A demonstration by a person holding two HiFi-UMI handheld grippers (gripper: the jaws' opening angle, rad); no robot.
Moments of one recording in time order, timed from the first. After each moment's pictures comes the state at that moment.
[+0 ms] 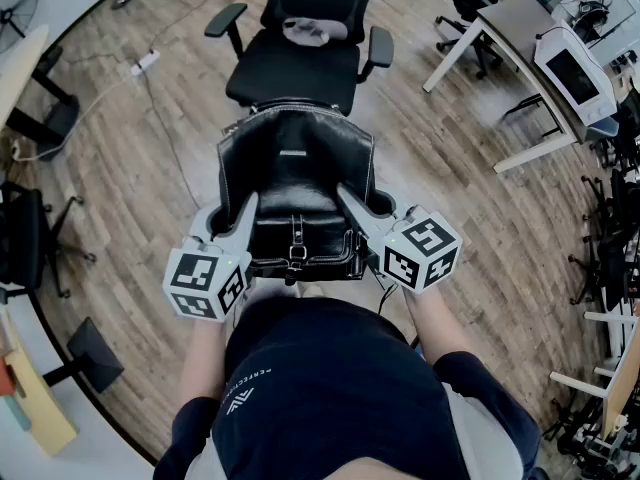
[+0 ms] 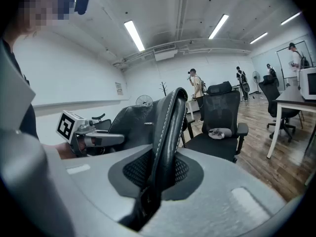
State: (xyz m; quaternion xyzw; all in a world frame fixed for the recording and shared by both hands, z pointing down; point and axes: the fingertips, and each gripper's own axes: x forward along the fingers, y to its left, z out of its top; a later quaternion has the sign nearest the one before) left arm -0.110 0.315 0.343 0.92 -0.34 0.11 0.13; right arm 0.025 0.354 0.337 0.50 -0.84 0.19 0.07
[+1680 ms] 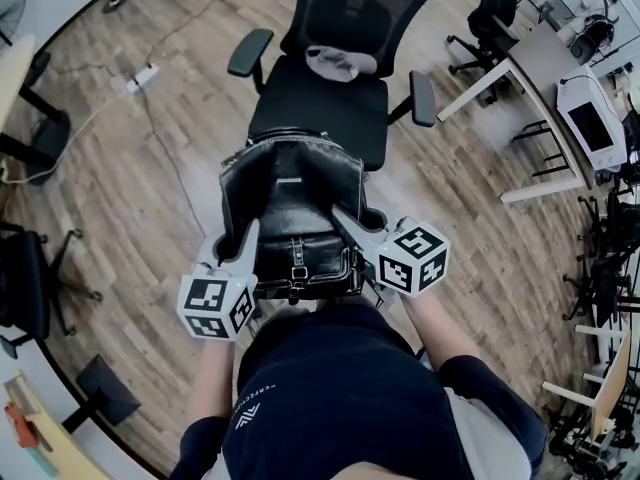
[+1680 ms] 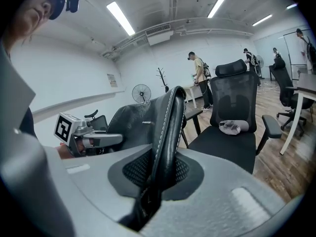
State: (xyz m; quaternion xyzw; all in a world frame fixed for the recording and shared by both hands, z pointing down) left arm -0.189 0.104 0.383 0.90 -0.36 0.13 0.19; right arm -0.051 0.132 0.378 0.48 -0.83 0.26 0.12
